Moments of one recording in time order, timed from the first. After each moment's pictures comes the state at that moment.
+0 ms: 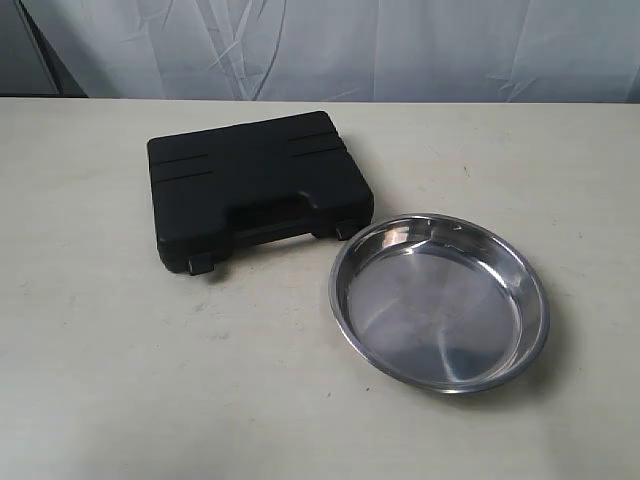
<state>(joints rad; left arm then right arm) -0.02 0.00 0.00 0.05 0.19 0.03 0.08 0.01 0.00 0.38 0.11 -0.07</state>
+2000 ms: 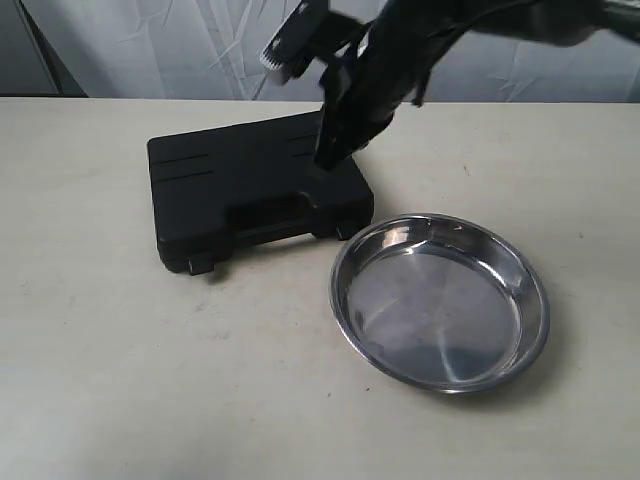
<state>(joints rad) -0.02 0.00 0.00 0.05 0.19 0.03 0.56 1.96 -1.59 0.12 0.77 -0.70</state>
